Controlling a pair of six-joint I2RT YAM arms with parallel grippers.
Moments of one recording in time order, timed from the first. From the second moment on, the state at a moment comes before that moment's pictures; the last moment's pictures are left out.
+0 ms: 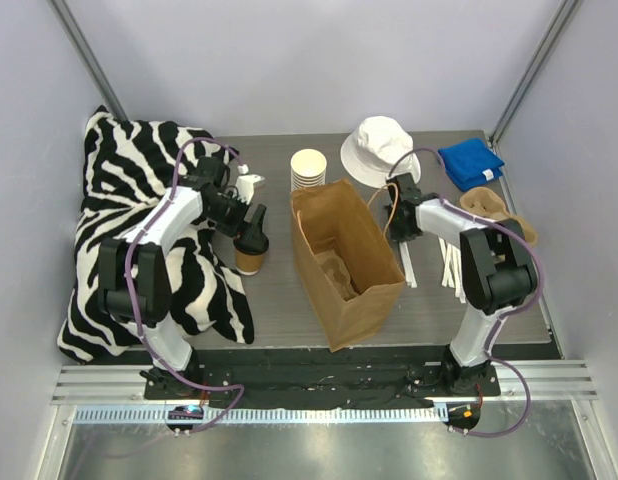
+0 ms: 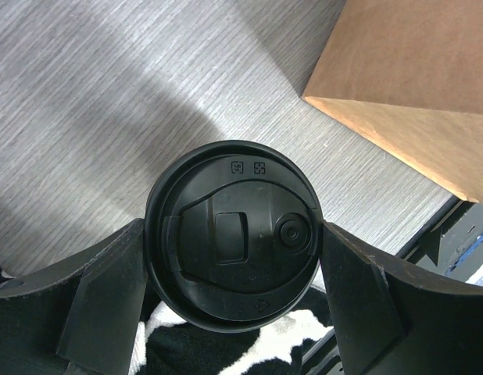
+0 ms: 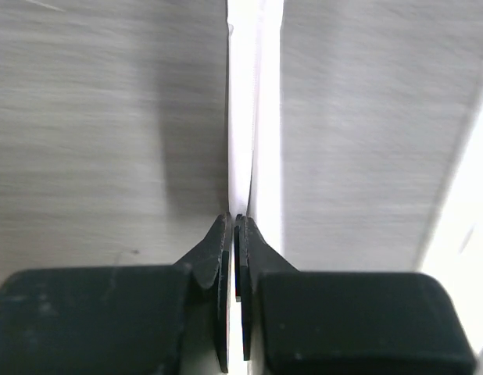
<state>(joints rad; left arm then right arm) -0.17 1.73 1.35 -0.85 0.54 0.34 0.31 1.82 1.16 -0.45 0.21 0.15</state>
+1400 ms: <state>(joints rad) -0.20 1.41 0.84 -0.28 0.67 0.28 0.15 1.56 1.33 -0.75 0.05 -0.04</state>
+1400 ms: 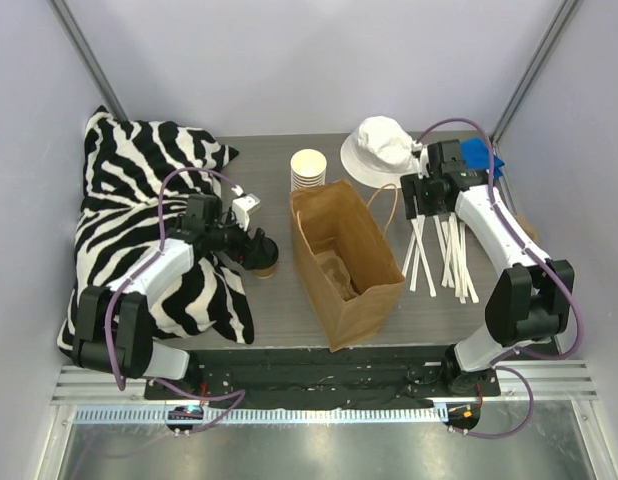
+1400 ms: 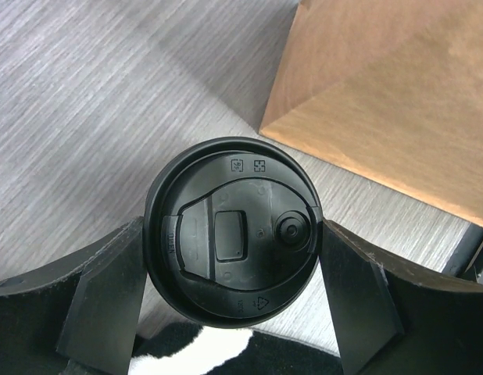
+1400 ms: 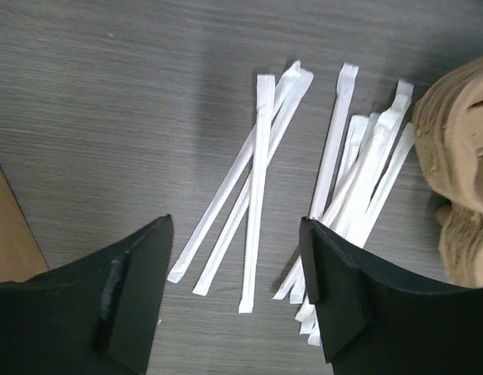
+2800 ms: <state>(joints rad) -0.28 1.47 1.16 -0.77 0.38 0.46 0.14 1.68 1.80 -0.86 -0.19 -0.18</state>
